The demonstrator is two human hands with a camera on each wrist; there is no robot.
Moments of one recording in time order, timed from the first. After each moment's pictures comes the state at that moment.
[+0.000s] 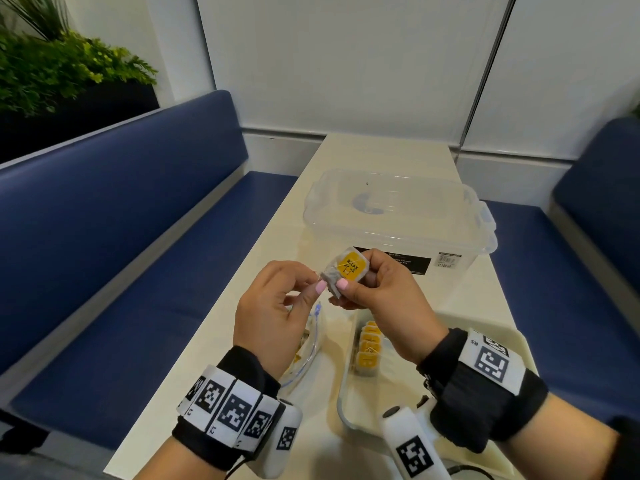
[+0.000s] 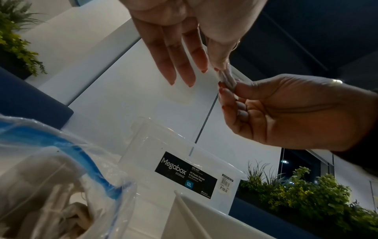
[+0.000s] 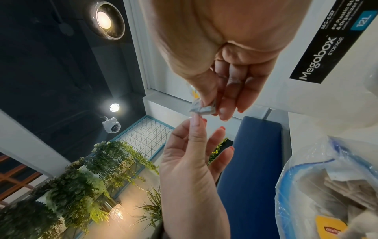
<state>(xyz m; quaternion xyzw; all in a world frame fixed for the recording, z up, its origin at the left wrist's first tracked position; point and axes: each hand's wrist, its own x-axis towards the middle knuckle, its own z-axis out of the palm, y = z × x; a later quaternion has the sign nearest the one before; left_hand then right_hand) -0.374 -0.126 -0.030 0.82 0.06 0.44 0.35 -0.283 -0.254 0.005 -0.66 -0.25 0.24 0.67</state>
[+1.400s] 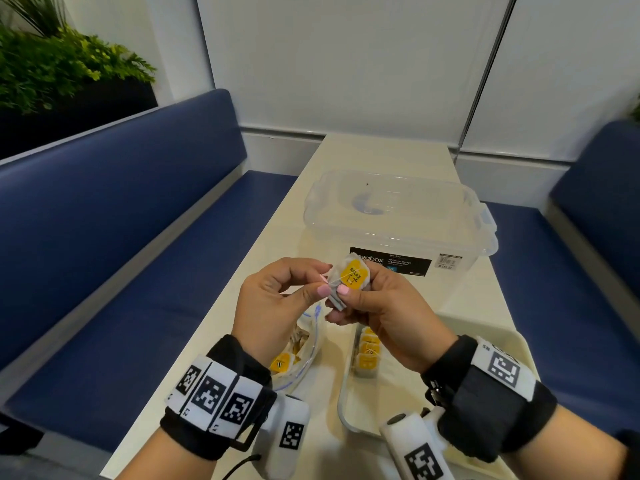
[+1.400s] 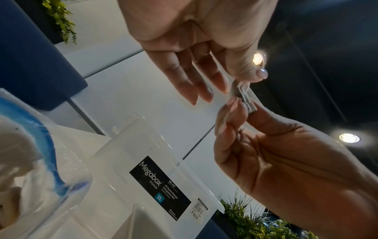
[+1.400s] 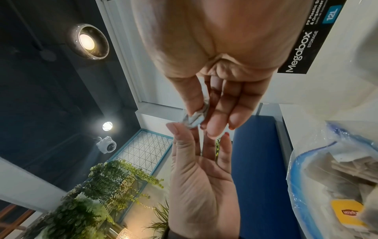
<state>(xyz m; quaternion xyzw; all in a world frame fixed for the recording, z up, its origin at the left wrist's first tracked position) -0.372 -0.122 -0.011 0.71 0.04 0.34 0.62 -0.285 -0.257 0.004 -0.58 -0.25 0.35 0.69</state>
